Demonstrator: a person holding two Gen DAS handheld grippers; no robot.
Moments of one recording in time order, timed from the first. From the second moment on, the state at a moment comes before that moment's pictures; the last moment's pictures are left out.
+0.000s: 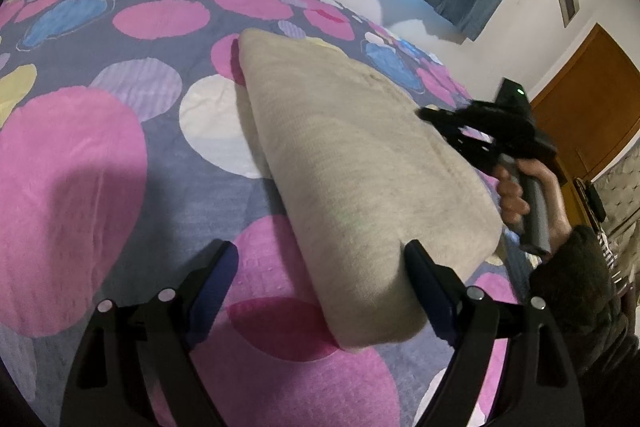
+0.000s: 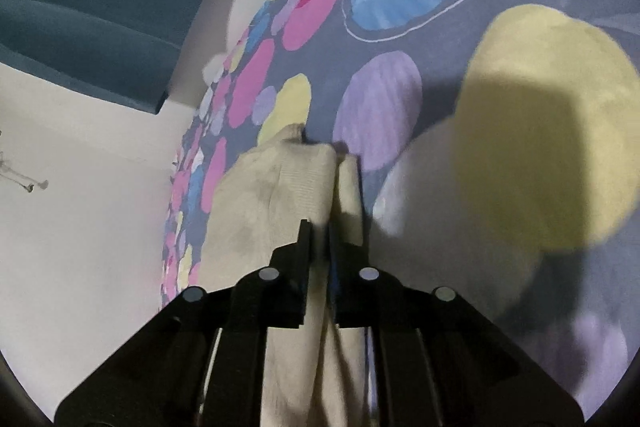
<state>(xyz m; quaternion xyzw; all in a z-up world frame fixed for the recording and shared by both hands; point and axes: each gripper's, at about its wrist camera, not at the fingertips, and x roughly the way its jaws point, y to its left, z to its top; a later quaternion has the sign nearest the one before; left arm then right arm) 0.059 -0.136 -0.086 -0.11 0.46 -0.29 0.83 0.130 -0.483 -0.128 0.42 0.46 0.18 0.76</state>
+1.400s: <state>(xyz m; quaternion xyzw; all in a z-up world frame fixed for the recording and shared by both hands) 0.057 -0.134 -0.089 -0.11 0.46 -0.29 0.83 0.000 -0.481 -0.138 0.41 0.44 0.19 0.78</state>
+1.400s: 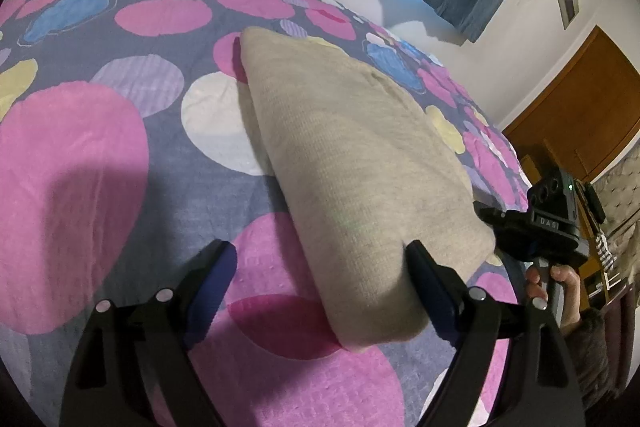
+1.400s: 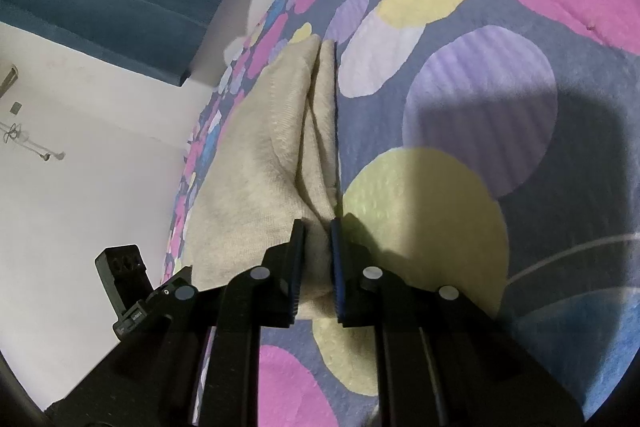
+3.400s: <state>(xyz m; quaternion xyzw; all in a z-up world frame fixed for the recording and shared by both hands) 0.211 -0.139 -0.104 -0.21 0.48 -0.36 0.77 0.171 -0.452 -0.141 0.38 0.46 0.26 0.76</state>
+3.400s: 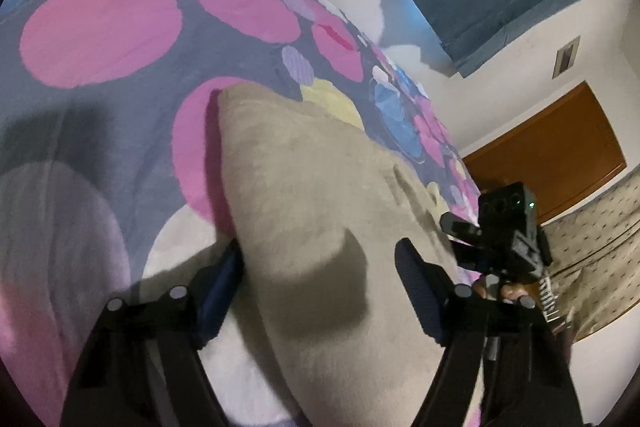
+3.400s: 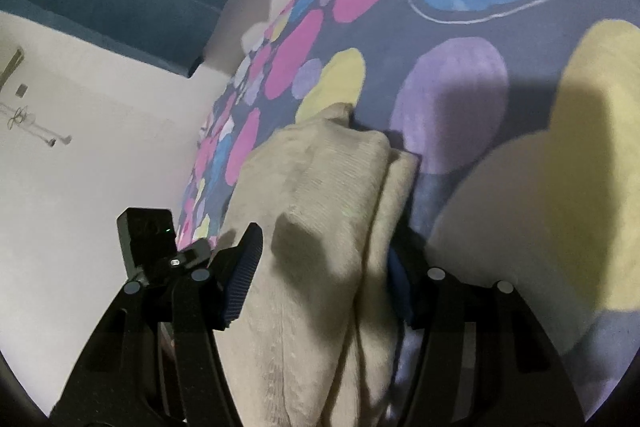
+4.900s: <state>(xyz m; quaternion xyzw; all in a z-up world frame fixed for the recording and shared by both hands) 0.266 -0.104 -0.059 -0.09 0.42 -0.29 0.86 0.223 -0.391 -0.109 0.36 0.42 0.28 0.79</state>
